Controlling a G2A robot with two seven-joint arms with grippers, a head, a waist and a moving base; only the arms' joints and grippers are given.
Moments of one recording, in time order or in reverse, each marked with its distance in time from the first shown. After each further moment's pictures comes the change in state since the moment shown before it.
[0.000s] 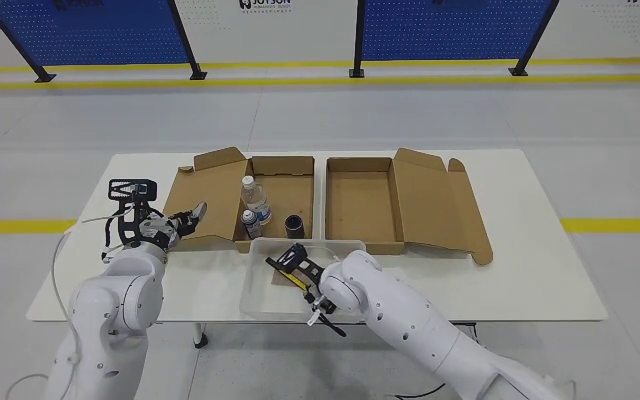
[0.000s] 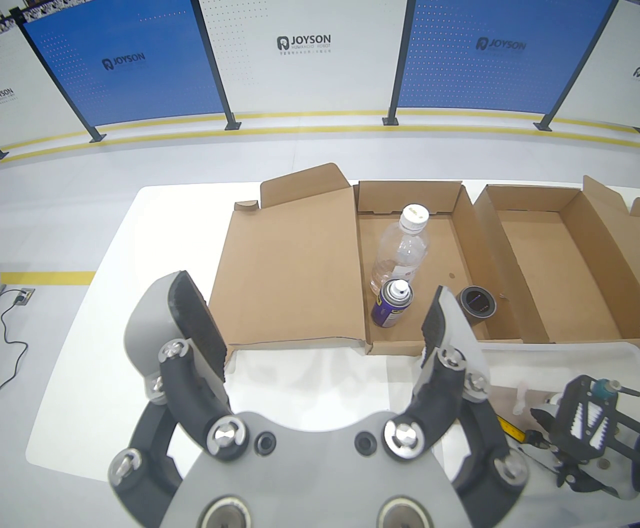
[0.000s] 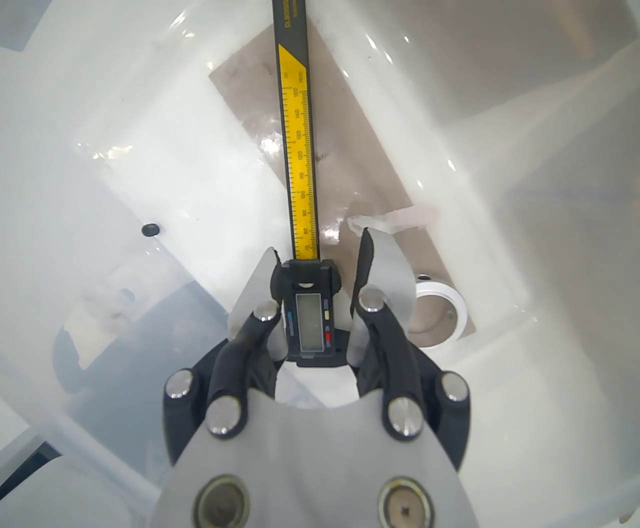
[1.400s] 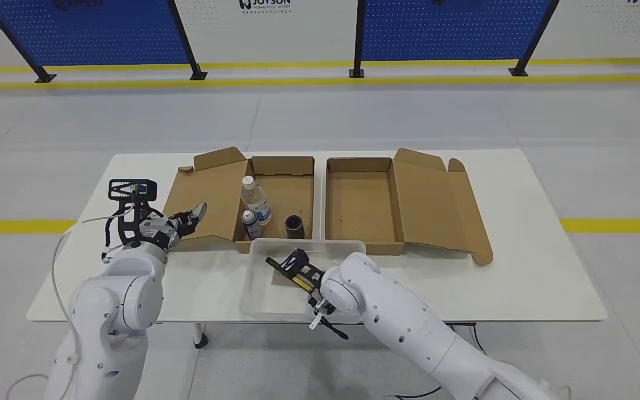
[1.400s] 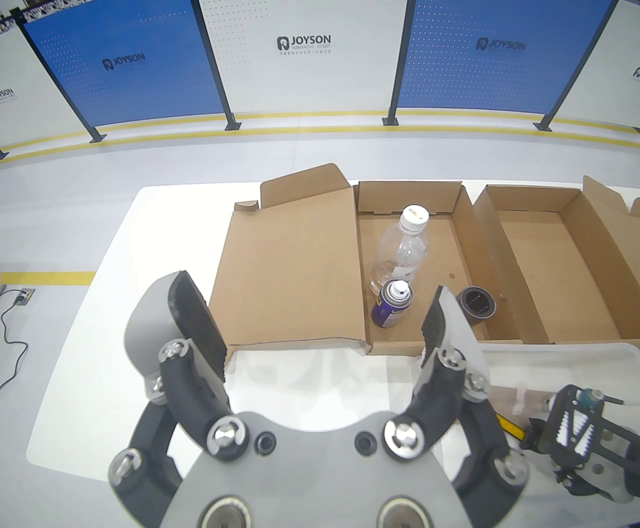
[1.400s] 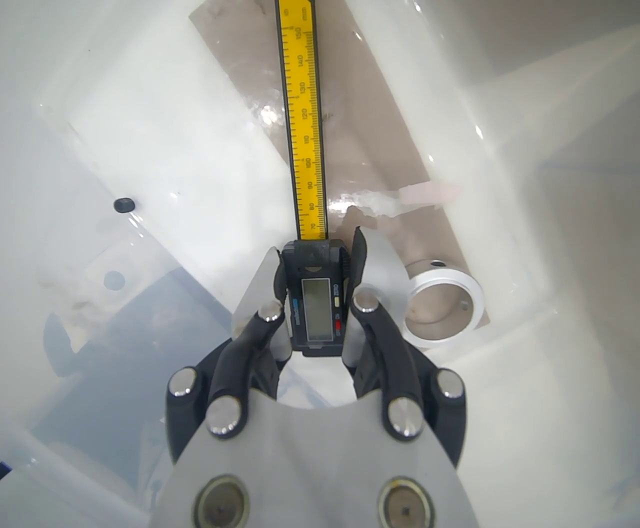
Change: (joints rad) left arm 0.000 0.000 0.000 0.000 0.000 0.000 0.000; right arm -0.024 -0.023 0.036 0.032 -0.061 -0.025 0.045
